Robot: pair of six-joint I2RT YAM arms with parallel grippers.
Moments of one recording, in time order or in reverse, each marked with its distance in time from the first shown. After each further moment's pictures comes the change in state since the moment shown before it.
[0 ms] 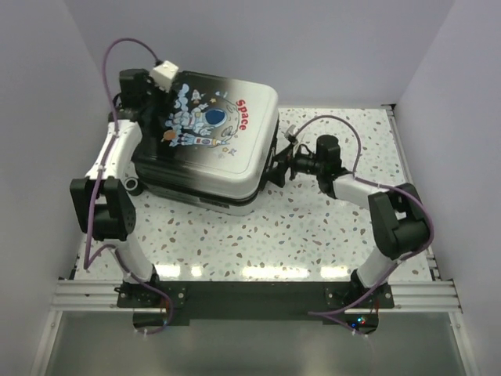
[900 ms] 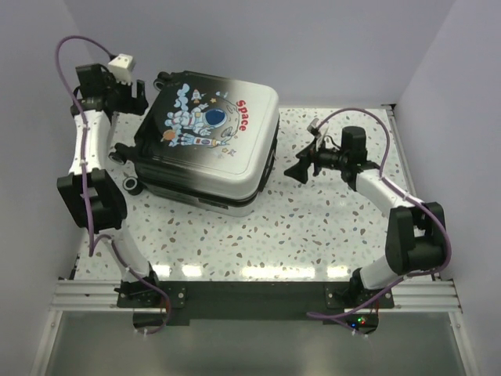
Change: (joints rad) left arm 0.193 0.109 0.223 -0.224 0.294 -0.222; right arm -0.176 -0.175 0.060 -0.457 -0.079 -0.192
